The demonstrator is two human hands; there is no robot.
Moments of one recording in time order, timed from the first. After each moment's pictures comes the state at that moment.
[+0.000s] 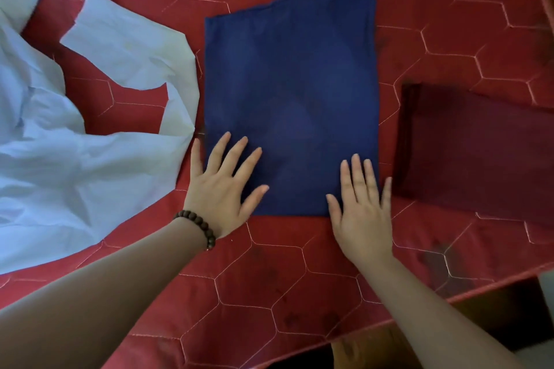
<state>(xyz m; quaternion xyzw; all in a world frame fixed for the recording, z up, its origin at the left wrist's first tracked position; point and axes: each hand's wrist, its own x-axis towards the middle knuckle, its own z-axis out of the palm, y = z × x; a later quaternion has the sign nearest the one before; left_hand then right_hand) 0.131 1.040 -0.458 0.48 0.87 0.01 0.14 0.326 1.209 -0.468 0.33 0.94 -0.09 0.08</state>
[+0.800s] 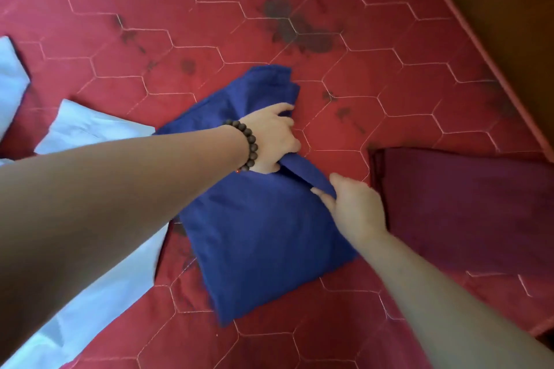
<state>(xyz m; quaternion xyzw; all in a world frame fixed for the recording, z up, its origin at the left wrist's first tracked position) 0.009 1.274 -0.430 0.80 0.56 -0.18 0.11 0.228 1.316 -0.447 0.39 0.89 -0.22 0.07</state>
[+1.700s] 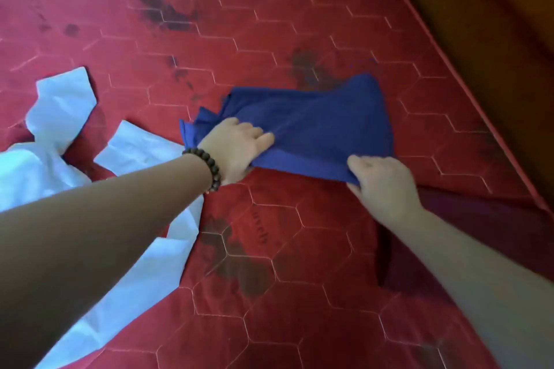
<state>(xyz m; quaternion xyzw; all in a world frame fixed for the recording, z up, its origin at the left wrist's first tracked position) -0.040 1.202 -0.370 0.68 0.73 -0.06 0.04 0.191 1.373 -0.365 0.15 0.99 0.00 -0.04</state>
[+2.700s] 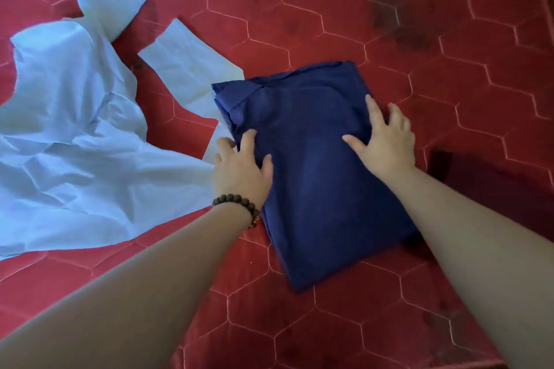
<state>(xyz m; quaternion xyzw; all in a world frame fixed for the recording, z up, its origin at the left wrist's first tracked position) 0.088 1.079 -0.420 0.08 0.95 0.23 0.17 0.152 1.319 -0.437 0.31 0.93 -0.11 0.13</state>
